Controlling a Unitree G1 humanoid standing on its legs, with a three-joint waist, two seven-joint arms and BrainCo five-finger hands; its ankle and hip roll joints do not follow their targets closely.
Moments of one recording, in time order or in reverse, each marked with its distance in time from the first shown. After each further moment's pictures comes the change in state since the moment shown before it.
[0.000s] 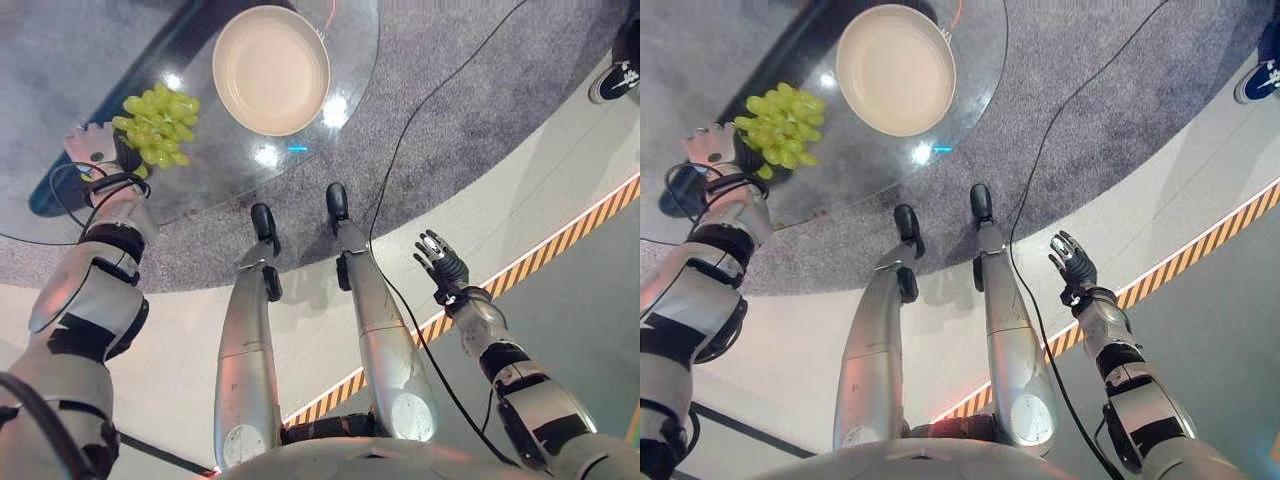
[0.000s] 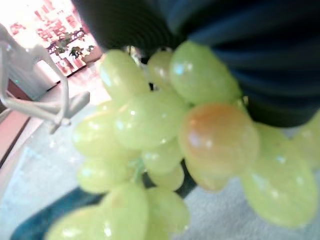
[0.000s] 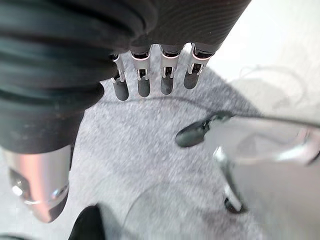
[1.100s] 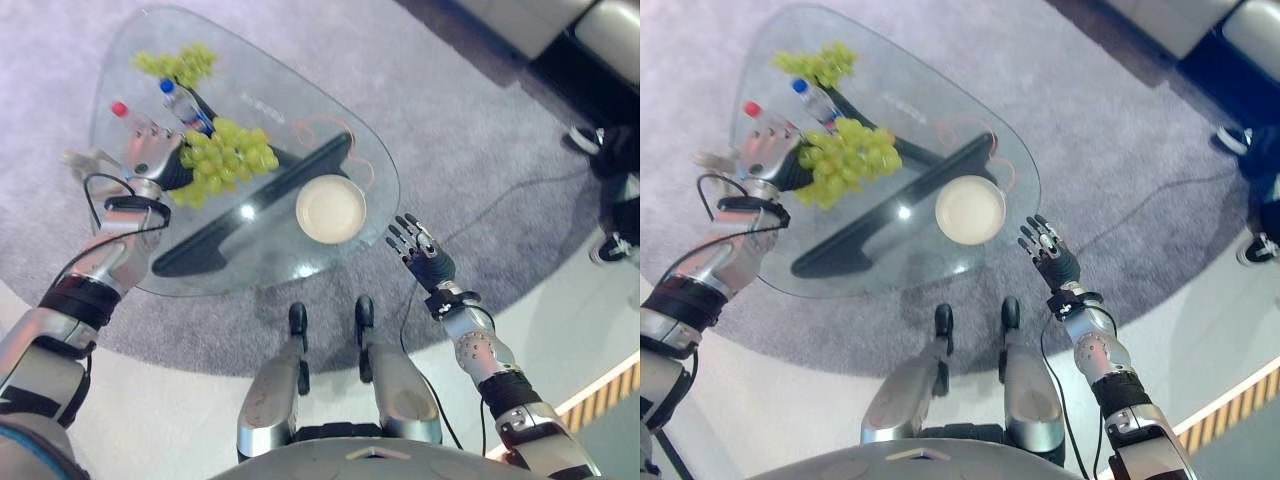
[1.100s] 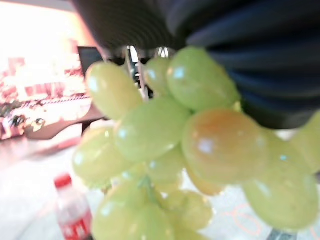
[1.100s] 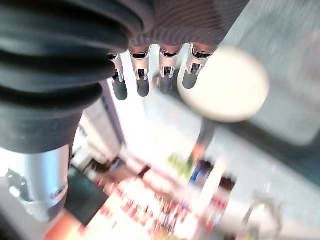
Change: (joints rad) left arm 0.453 0.213 0.181 -0.864 0.282 -0.255 -0.196; right arm 0.262 0.017 -0.112 -0.626 0.046 0.200 0.105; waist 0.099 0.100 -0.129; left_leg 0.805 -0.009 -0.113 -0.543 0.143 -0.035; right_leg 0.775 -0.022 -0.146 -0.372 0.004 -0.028
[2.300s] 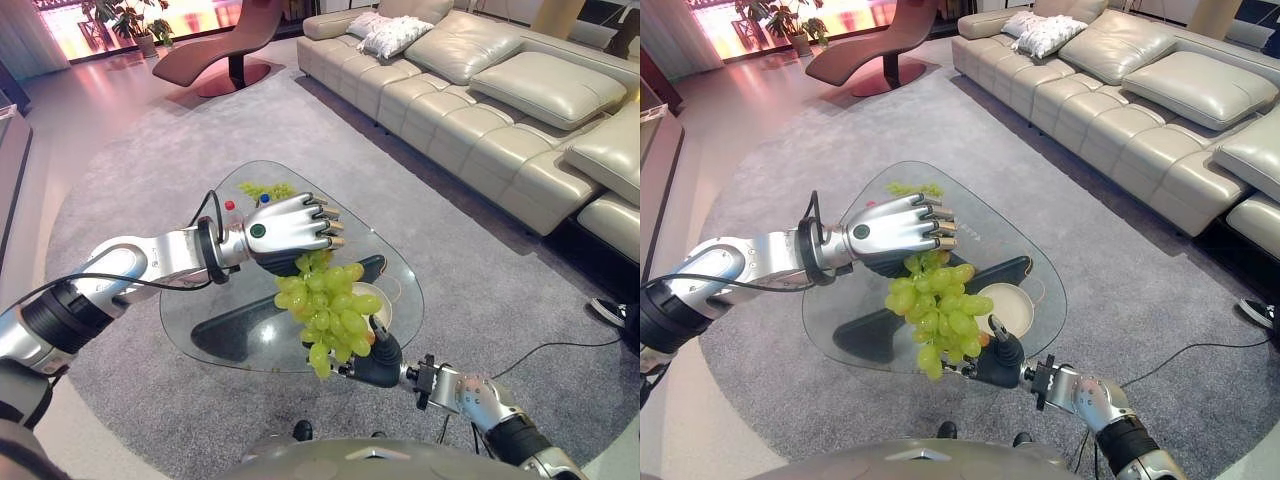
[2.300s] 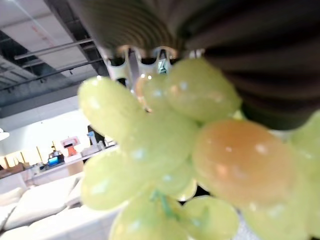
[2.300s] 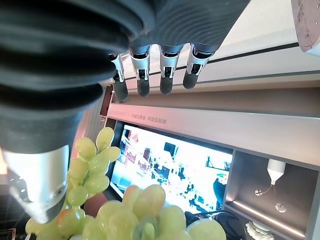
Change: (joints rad) left arm -0.065 0.130 -0.173 -0.526 0.062 -0.668 -0.124; right arm 0.176 -0.045 0.214 -0.122 0.153 0.719 0.337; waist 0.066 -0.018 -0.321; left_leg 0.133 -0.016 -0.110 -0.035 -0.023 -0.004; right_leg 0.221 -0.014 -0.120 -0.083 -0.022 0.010
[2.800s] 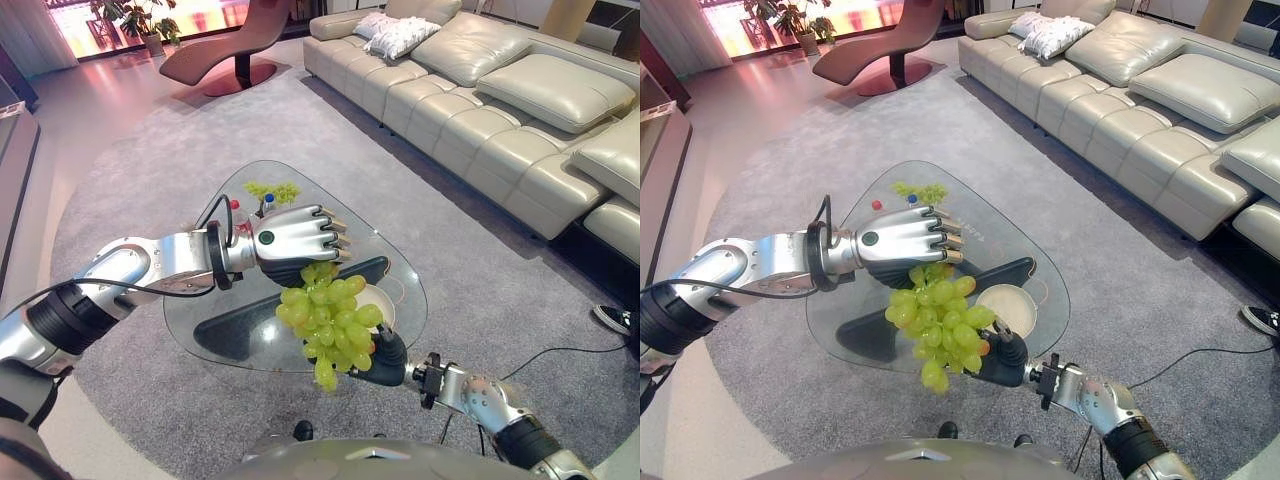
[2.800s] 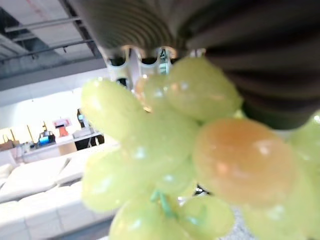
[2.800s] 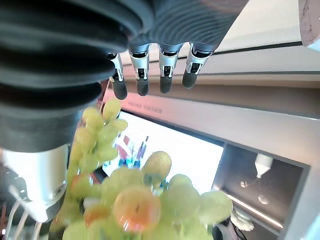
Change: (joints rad) left arm 0.000 -0.004 -0.002 -0.017 -0.091 -0.034 -0.152; right arm 0.006 -0.067 0.022 -0.089 0.023 -0.038 0.071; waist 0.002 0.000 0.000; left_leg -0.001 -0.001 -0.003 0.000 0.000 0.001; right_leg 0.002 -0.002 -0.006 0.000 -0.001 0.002
